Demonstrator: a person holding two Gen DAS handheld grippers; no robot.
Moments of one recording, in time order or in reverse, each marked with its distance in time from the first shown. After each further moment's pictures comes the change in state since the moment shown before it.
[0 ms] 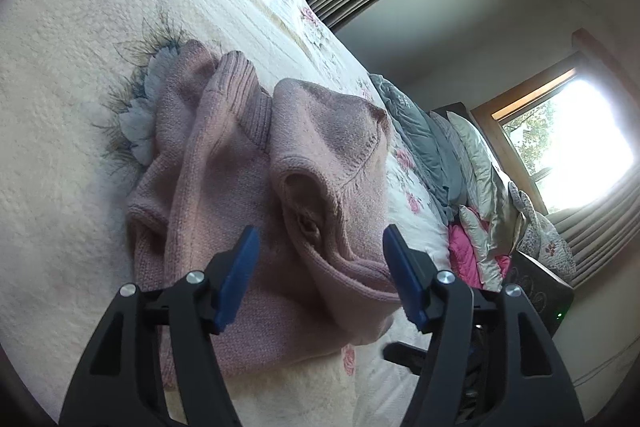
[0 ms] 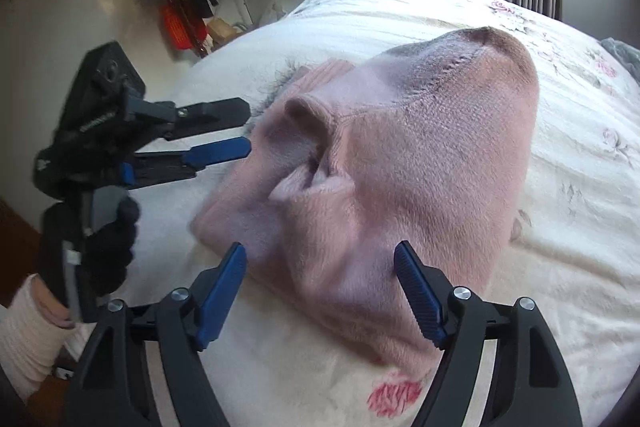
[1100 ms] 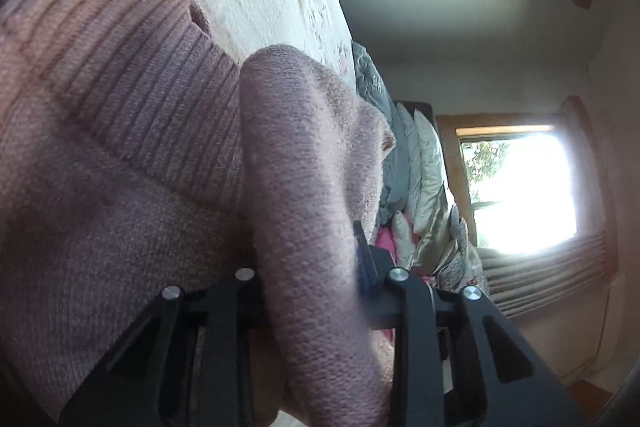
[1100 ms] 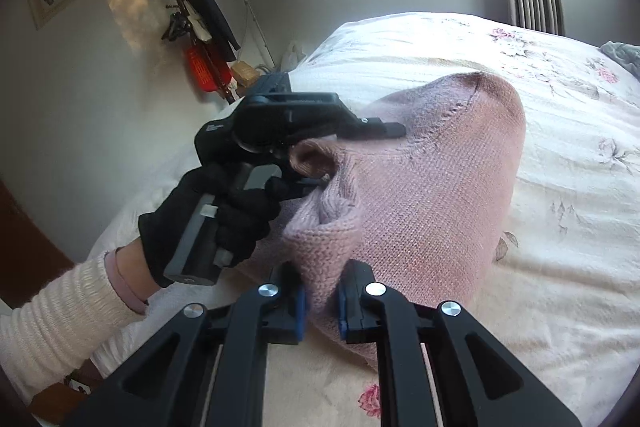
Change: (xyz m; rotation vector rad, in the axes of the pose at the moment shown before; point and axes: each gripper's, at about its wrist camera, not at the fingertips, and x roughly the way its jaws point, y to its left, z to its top) left arm 0.133 0.013 0.059 -0.275 0.166 -0.271; right arm -0.051 -0.027 -0.008 0.022 -0.159 0.131
